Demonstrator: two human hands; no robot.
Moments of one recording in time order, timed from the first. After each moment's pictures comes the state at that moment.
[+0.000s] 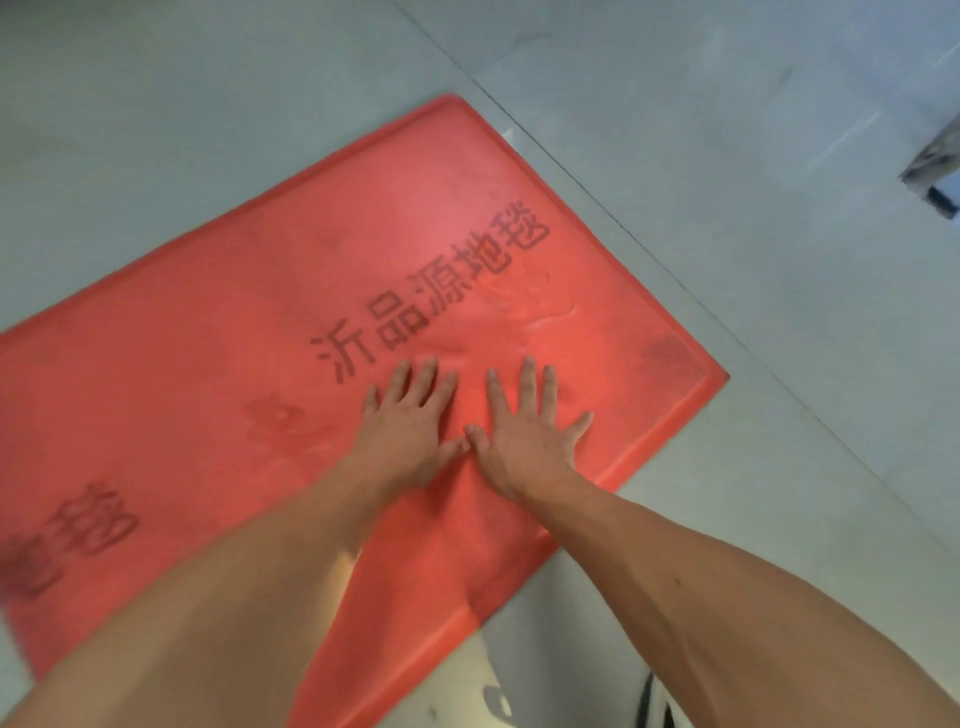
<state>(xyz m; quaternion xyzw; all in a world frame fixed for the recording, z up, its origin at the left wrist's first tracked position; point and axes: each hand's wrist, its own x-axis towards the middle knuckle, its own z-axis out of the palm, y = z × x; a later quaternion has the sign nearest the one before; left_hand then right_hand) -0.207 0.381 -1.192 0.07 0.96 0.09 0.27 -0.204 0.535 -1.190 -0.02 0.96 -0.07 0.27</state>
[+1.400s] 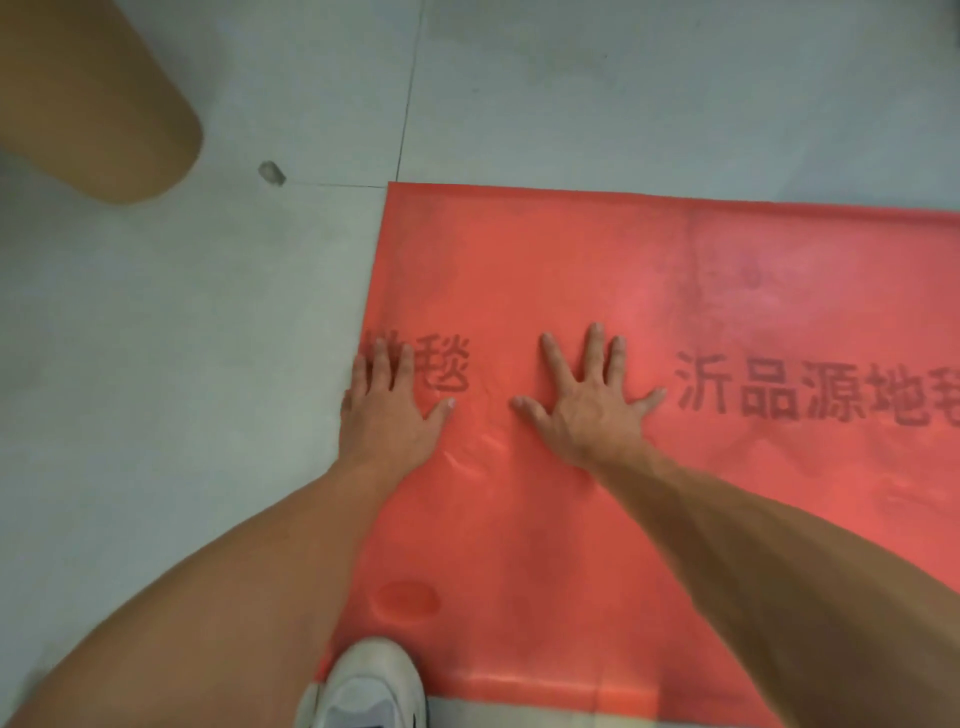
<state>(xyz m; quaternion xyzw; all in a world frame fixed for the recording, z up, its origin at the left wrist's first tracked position) -0.019 0.144 -1.204 -0.47 0.86 0.17 0.11 -0.189 0.279 -1.202 -0.35 0.90 0.02 0.26</state>
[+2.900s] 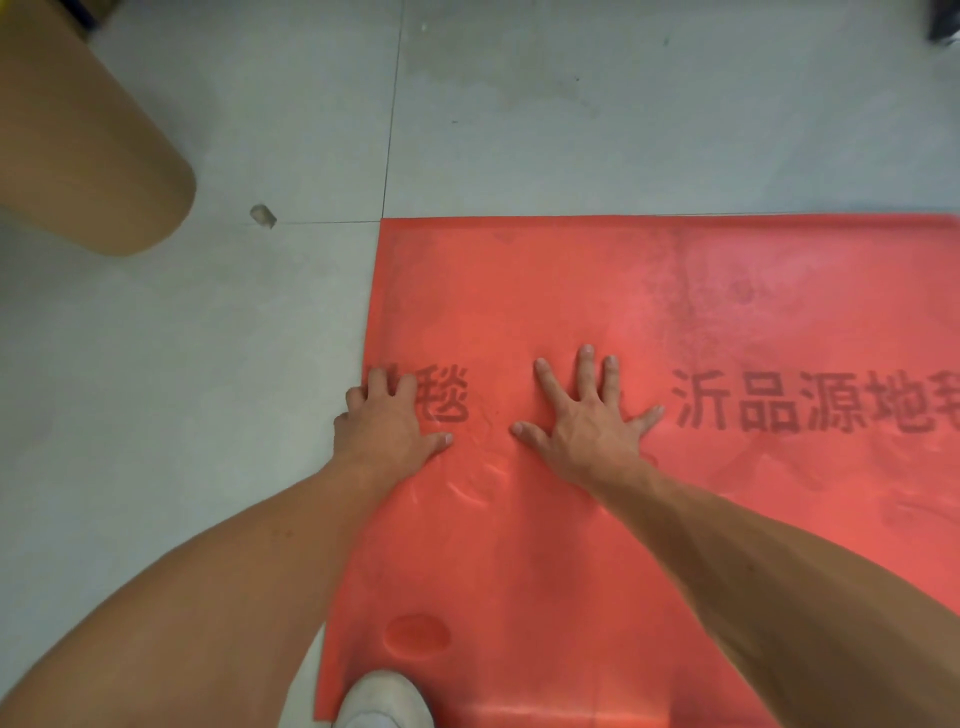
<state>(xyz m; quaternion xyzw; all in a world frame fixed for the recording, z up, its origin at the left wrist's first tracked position) -0.039 0.121 -1.181 -0.46 0.86 0.15 0.20 -0.193 0.279 -1.194 -0.34 0.89 0.01 0.30</state>
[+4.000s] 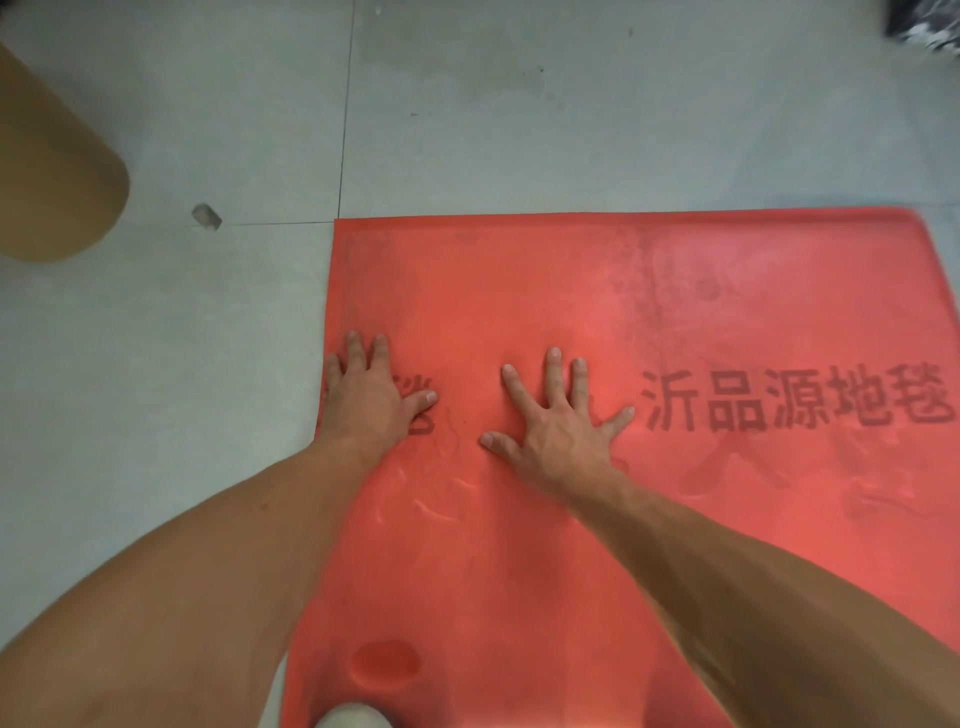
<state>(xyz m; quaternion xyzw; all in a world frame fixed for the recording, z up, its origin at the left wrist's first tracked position) -0.083 0.104 -1.198 -0.48 0.84 0.20 0.15 -0.199 0.278 -1.199 -0.35 0.88 0.00 0.31</state>
